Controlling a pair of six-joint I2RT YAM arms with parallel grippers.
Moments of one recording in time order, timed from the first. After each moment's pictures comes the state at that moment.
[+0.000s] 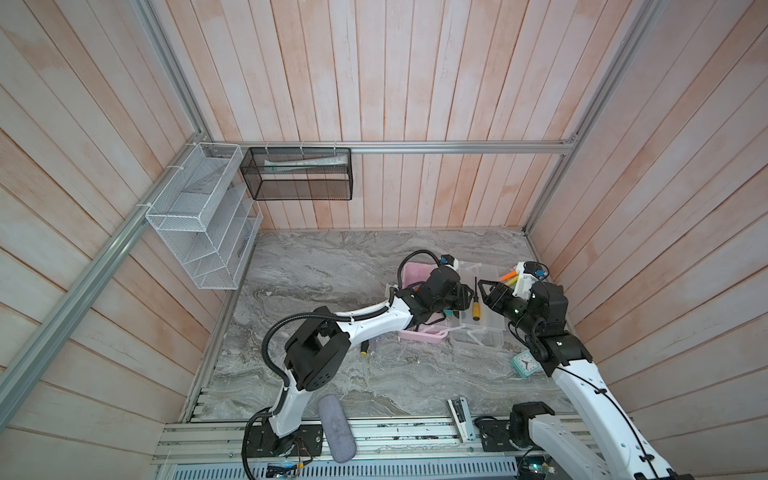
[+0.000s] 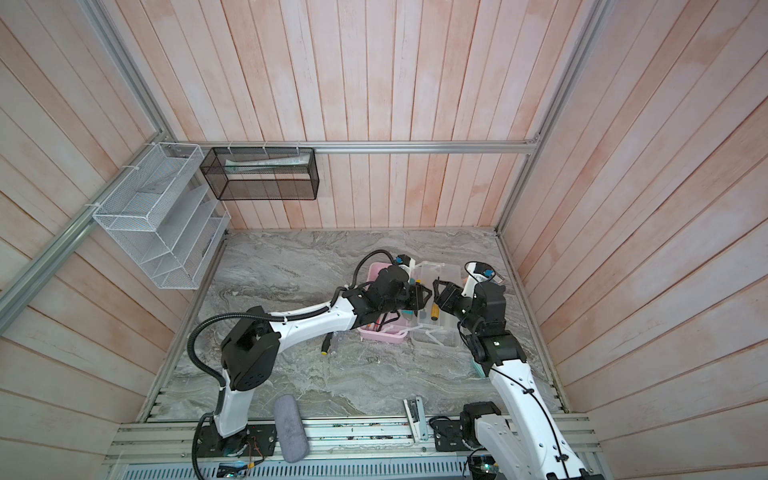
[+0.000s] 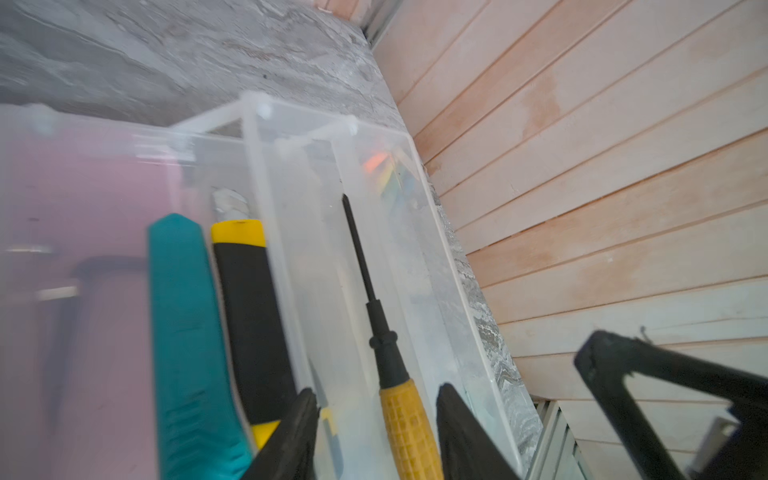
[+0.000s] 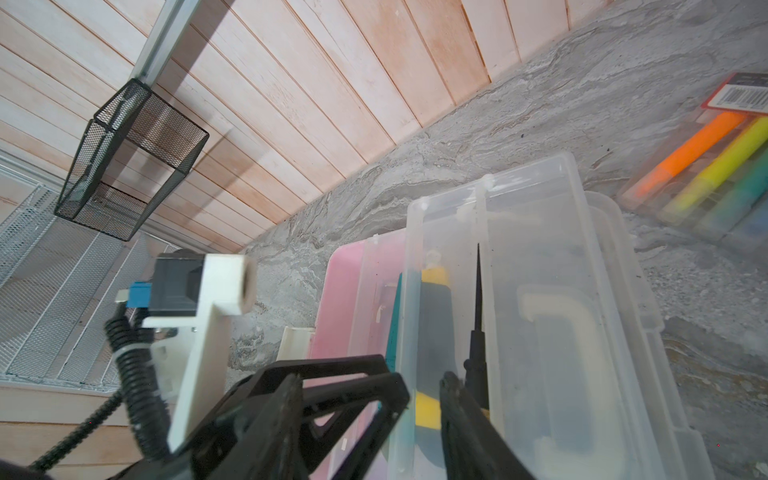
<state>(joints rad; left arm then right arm) -0.95 1.99 1.57 -0.07 0.02 -0.68 0.14 0.85 0.68 -0.19 -0.25 0.66</state>
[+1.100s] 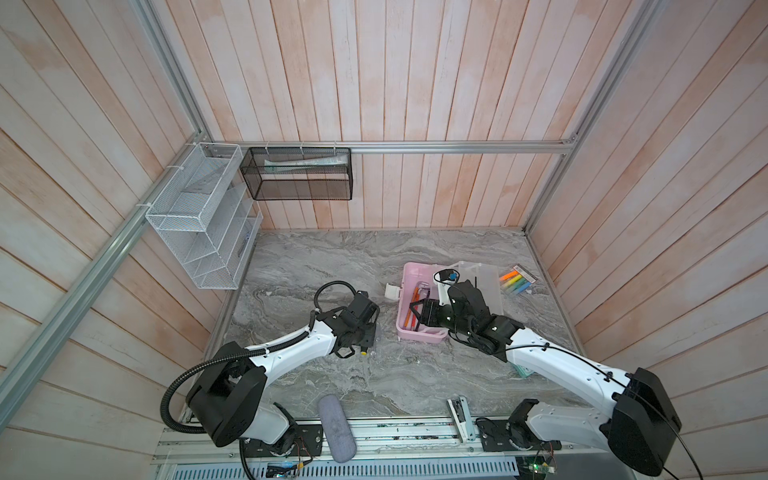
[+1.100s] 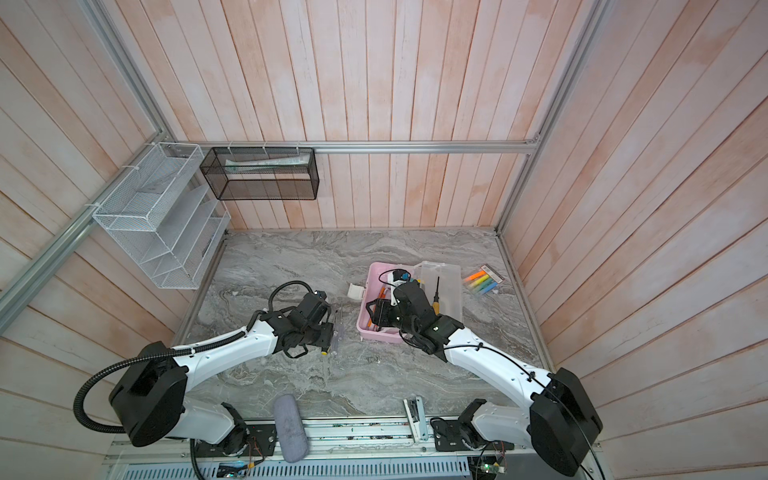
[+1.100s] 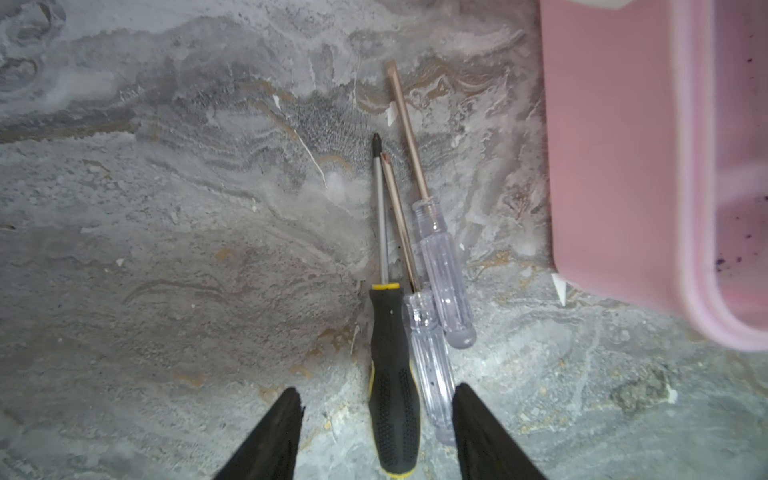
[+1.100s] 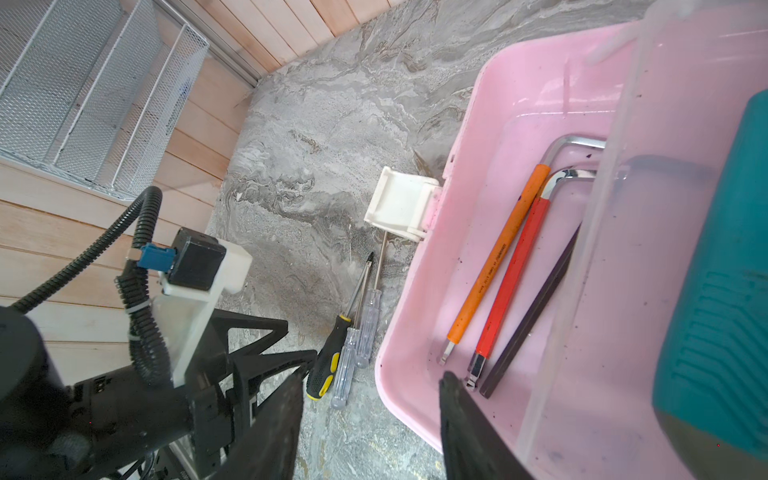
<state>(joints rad) -0.71 1.47 0.85 -0.48 -0.13 -0.45 0.73 1.22 0.78 -0.11 -0.07 0.71</state>
